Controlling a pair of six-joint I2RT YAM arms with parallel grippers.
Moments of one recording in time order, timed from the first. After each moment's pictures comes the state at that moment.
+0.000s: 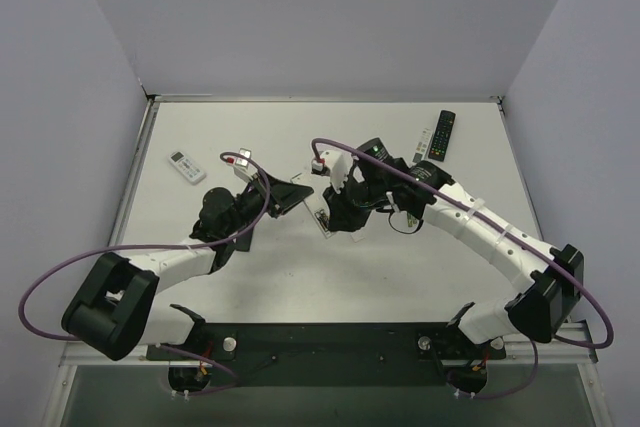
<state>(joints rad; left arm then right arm) -0.49 1.31 0.44 0.94 0.44 -1.33 0.78 1.40 1.29 -0.76 -0.40 -0.15</state>
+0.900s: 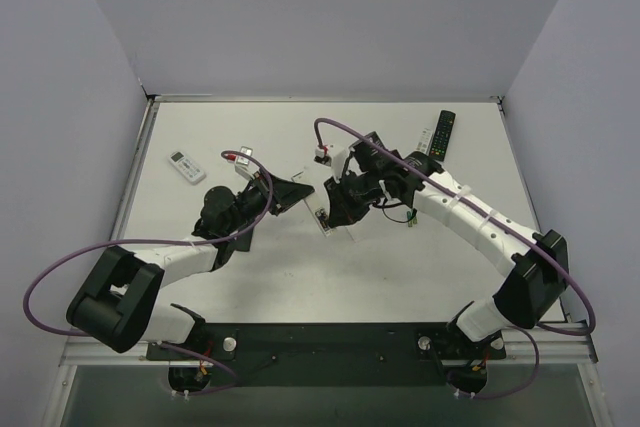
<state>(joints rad) -0.48 1.36 0.46 1.01 0.45 -1.27 0.69 1.50 1.32 -0.77 -0.48 0.01</state>
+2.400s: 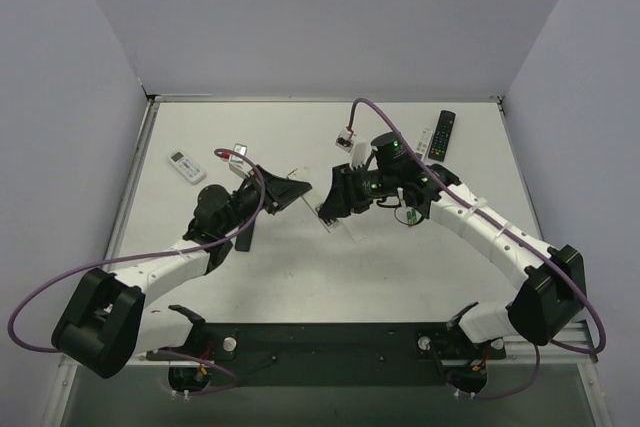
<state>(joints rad) -0.49 1.22 0.48 0.85 0.42 -1.27 0.63 1.38 1.15 -0.46 -0.58 0.33</state>
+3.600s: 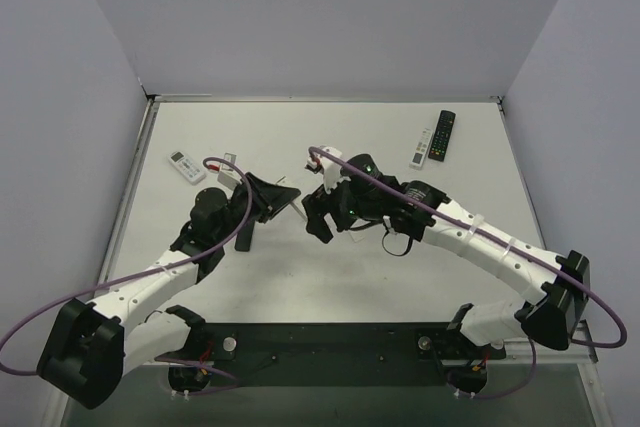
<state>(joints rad) -0.49 1.06 0.47 0.50 0.26 -1.23 0.90 1.33 1.21 -0.54 -0.13 0.13</state>
